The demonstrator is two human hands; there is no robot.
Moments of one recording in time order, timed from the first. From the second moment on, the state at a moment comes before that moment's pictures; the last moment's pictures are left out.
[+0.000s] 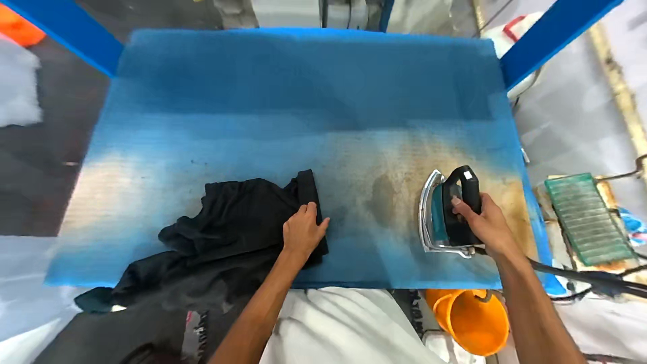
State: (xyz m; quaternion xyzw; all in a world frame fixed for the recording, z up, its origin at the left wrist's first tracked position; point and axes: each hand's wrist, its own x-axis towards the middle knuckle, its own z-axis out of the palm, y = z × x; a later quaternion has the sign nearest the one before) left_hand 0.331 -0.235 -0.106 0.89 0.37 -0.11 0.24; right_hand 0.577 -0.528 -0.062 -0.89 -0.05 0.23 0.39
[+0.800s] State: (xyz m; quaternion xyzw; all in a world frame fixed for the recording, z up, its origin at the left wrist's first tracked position) left_hand 0.265 -0.239 -0.110 0.80 0.46 0.18 0.34; right_hand 0.457 -0.362 -0.038 -0.61 -0.64 0.47 -0.02
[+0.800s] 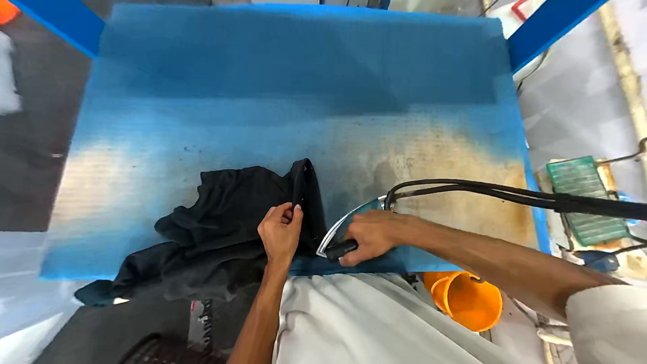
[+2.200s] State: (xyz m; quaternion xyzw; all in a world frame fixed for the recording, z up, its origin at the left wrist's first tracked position) left_hand 0.228 -0.259 -0.119 0.90 0.21 0.37 0.14; right_hand 0.469 -0.309 -0.033 -0.71 -0.59 0.37 0.03
